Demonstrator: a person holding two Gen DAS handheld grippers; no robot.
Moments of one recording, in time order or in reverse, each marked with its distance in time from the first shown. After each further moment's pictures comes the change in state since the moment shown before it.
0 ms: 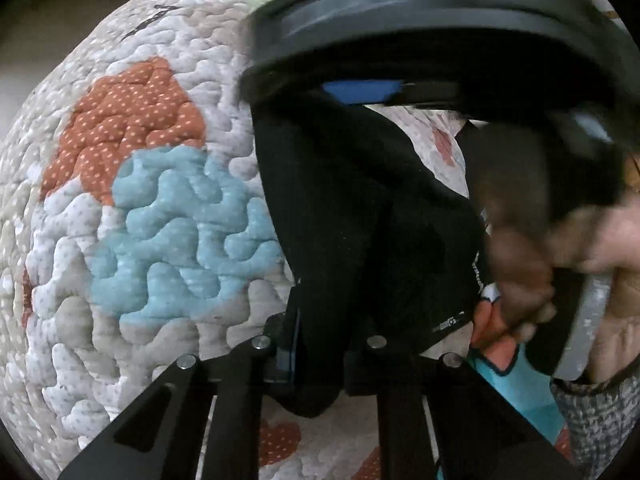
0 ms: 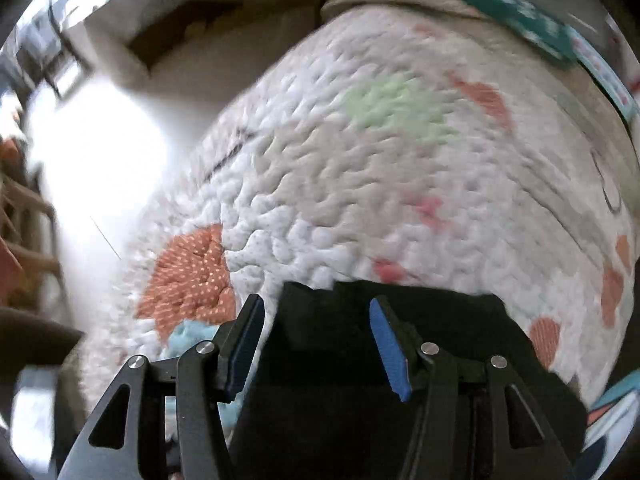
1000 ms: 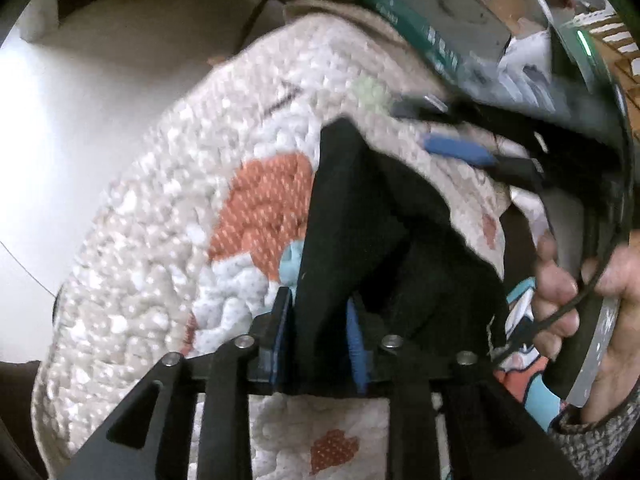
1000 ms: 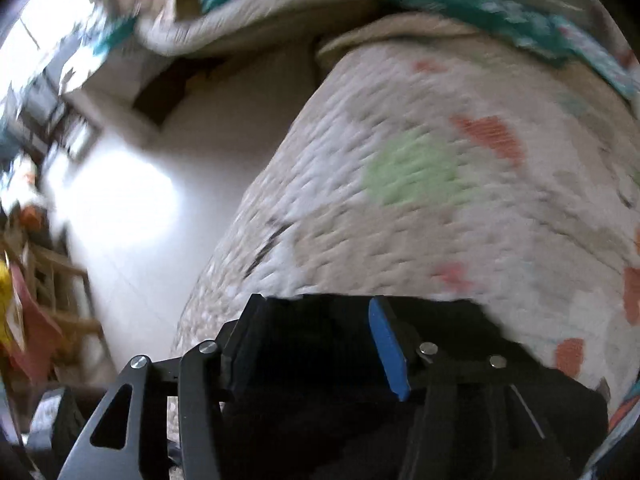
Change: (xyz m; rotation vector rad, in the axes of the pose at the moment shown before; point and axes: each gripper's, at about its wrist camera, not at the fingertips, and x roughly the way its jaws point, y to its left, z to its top) left arm -0.097 0.072 0.009 -0.166 -0.205 0.145; right arm -0.071 -0.040 0.017 0.259 -0.262 0.176
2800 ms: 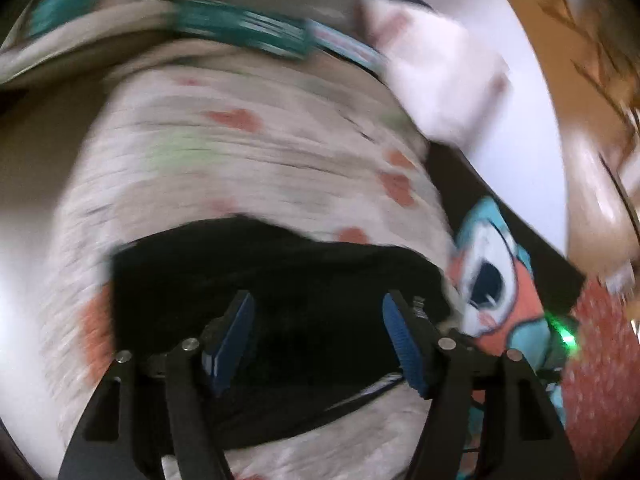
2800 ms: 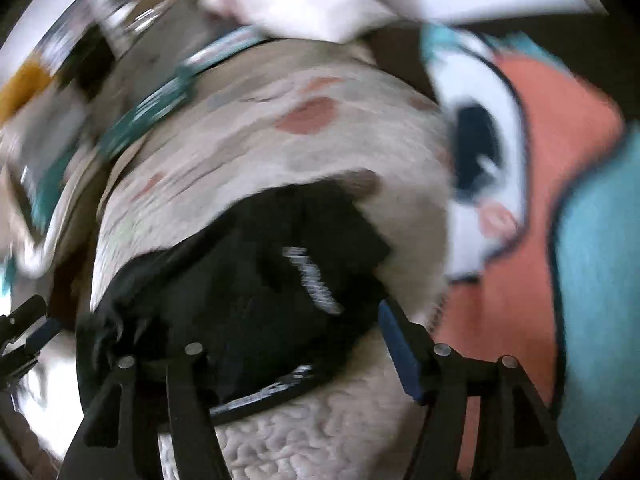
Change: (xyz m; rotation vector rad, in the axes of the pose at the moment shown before) left arm 0.027 -0.190 0.028 0.494 0.121 -0.108; right arm -0.105 -0.185 -0.260 0.877 -0.325 -0.259
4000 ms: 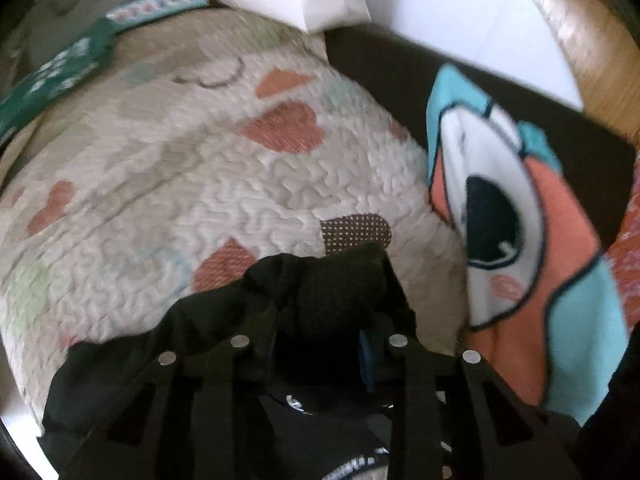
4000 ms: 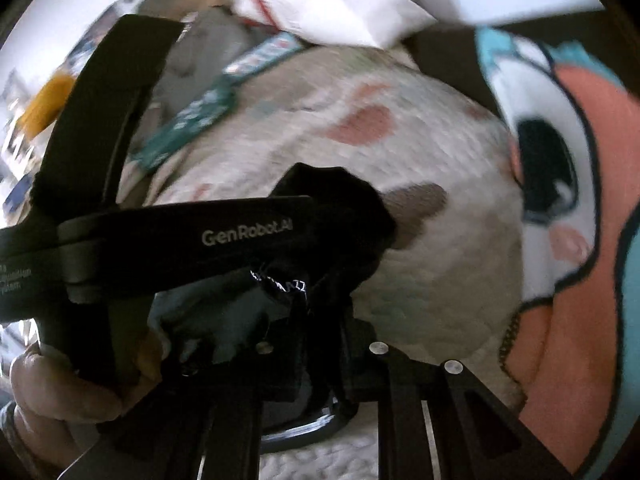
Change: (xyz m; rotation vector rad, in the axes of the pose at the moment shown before) left arm 0.137 -0.126 0.028 0.438 0.212 0.067; right arm -0.015 0.061 0.006 -0.198 -0.068 0.213
